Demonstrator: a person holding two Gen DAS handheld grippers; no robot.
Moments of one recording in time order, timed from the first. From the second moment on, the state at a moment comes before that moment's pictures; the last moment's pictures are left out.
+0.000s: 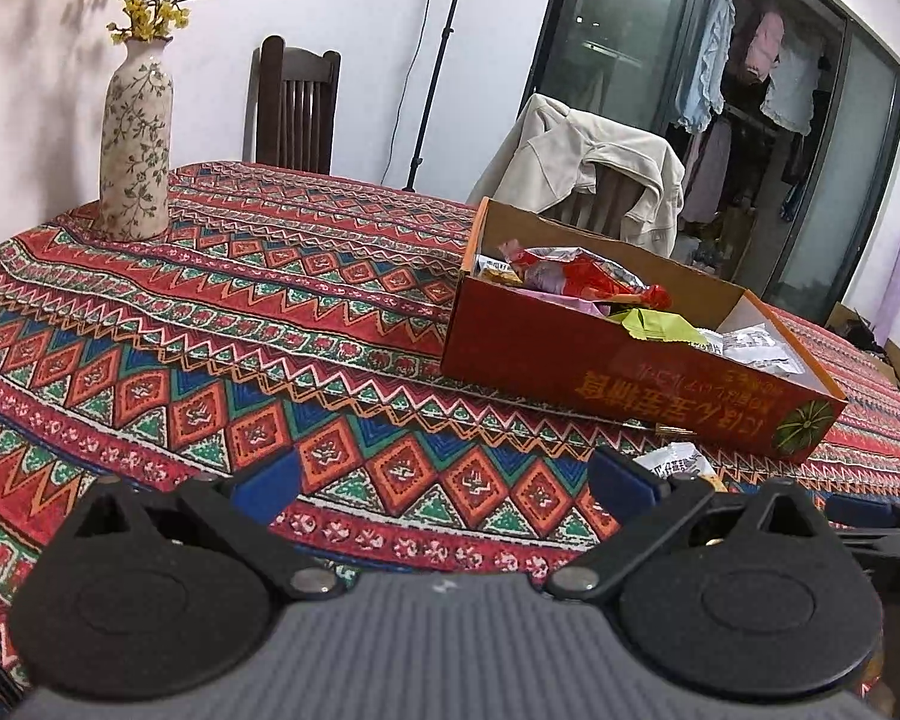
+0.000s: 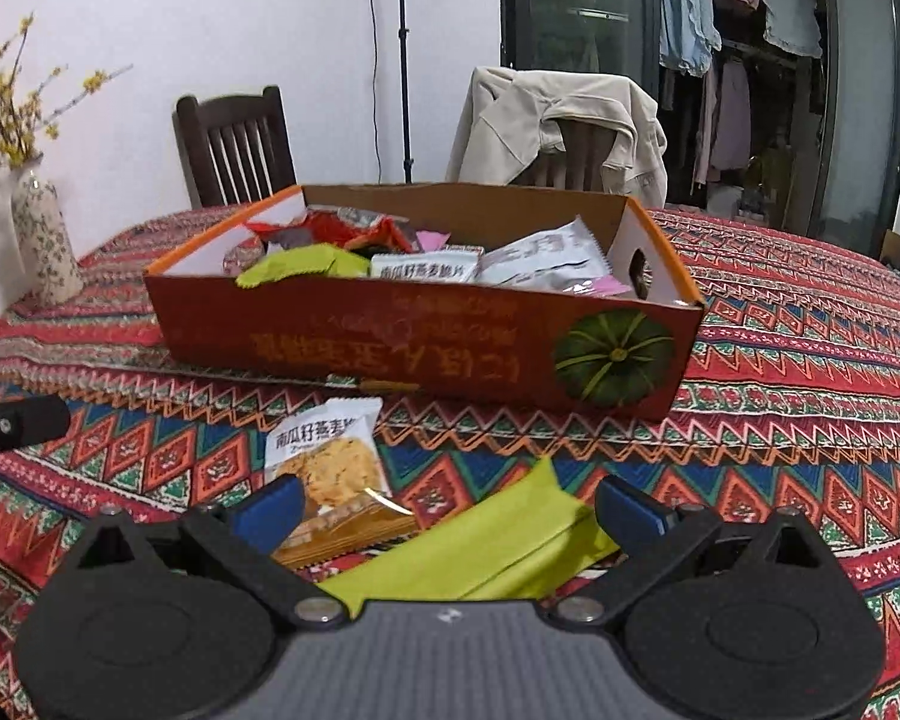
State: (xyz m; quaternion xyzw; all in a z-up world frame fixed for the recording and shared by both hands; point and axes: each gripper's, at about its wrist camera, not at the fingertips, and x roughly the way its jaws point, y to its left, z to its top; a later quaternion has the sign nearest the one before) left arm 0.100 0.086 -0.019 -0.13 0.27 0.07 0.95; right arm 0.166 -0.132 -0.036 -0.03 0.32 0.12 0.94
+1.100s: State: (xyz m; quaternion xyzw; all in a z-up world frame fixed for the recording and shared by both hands) left arm 0.102 0.092 -0.025 -0.15 0.28 0.08 0.94; right arm 0.148 -0.154 -0.045 -0.08 0.34 0.19 0.92
